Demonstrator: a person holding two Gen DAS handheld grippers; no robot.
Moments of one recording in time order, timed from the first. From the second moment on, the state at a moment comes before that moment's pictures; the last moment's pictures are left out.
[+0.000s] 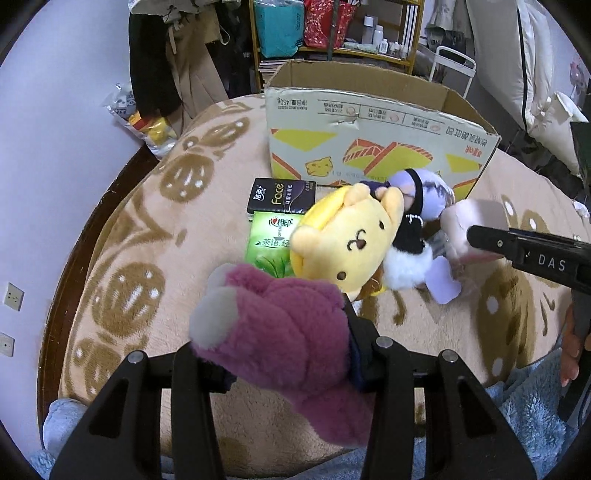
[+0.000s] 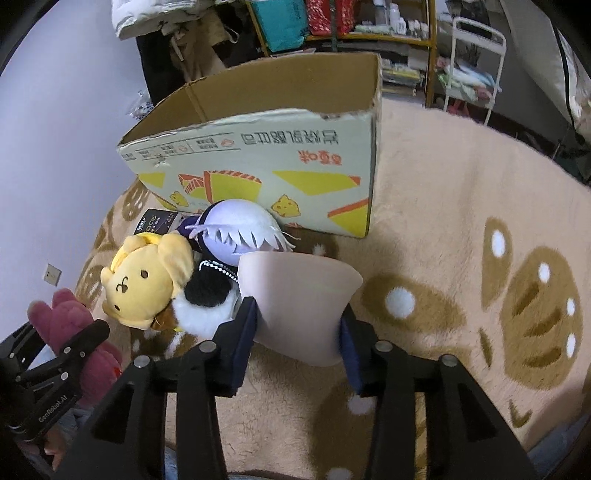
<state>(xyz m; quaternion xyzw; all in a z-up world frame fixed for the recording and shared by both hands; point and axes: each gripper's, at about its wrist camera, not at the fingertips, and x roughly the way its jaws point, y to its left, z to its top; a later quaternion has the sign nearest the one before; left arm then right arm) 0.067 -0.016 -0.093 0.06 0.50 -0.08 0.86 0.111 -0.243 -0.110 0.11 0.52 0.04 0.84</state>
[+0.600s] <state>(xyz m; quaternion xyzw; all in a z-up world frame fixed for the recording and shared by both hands) 0.055 -0.005 -0.063 0.07 0.41 -0.06 0.91 0.107 -0.243 -0.105 0.09 0.51 0.02 0.86</state>
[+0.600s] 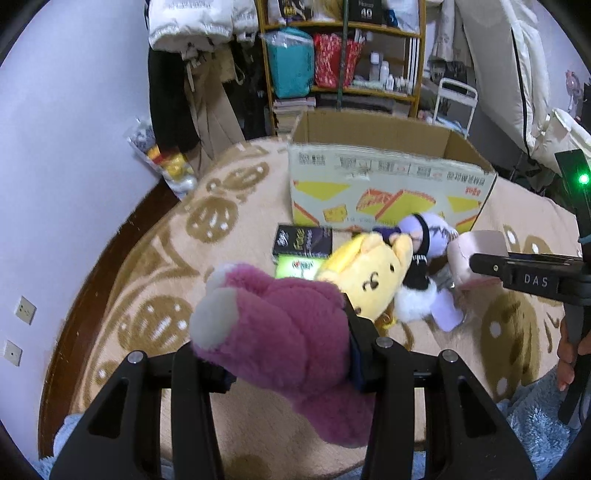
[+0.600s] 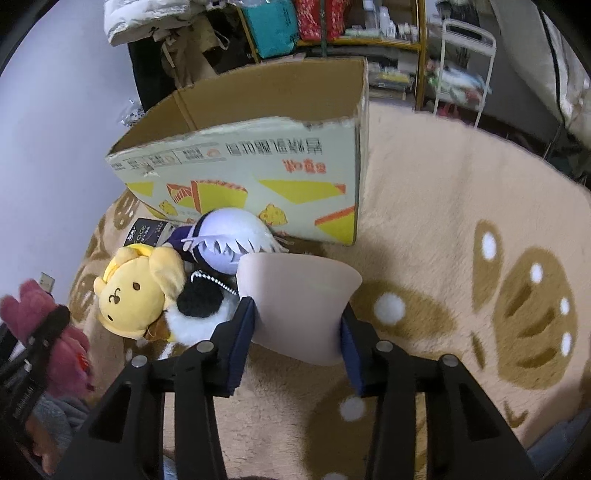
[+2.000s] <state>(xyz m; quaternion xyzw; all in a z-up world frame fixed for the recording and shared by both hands) 0.120 -0.028 0.071 0.07 0.18 -0.10 0.98 0.110 -0.236 0.039 0.07 0.27 0.03 0.96</state>
